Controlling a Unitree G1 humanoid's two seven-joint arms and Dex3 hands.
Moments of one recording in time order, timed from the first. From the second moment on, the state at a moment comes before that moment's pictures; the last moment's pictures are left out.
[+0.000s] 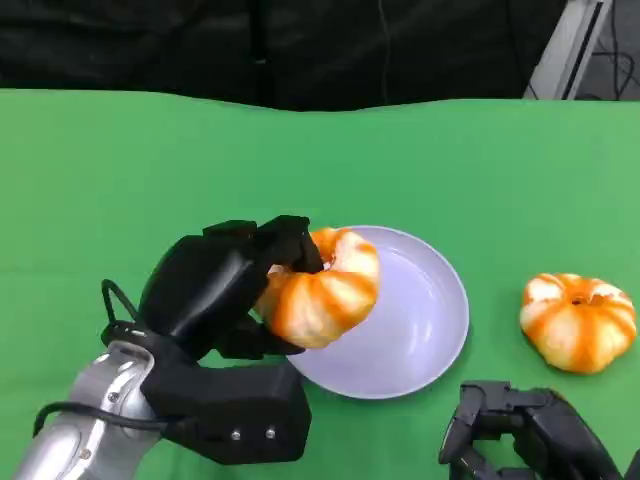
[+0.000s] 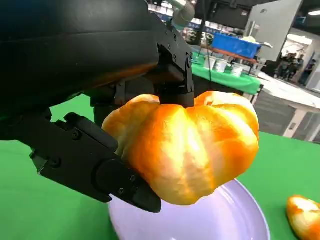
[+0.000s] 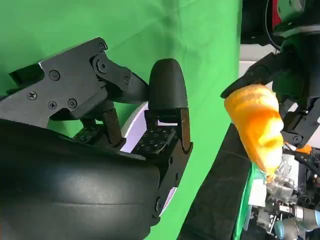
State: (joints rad) left arm -0.22 0.28 -0.33 0.07 0.66 -0.21 0.07; right arm 0.02 -0.07 0.10 0.58 0.07 -0.80 0.47
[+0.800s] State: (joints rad) left arm -0.51 0.09 -0.44 0.50 0.65 -0.25 0.08; right arm 0.03 -0.06 0.12 0.57 0.06 -0.80 0.45
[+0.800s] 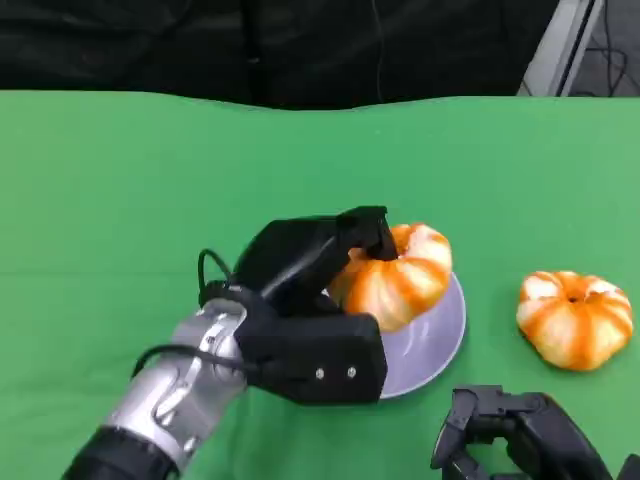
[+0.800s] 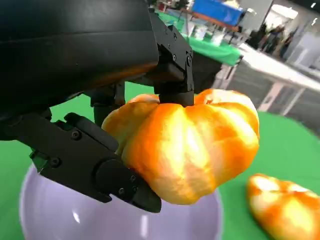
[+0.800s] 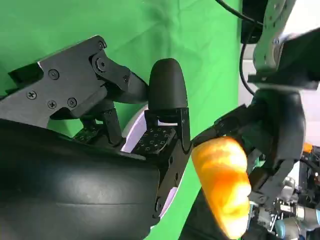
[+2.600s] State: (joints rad) left arm -0.66 0.10 -0.51 0.87 0.66 -0.35 0.04; right arm 0.04 -0.06 0.13 0.54 0.03 -0.80 0.42
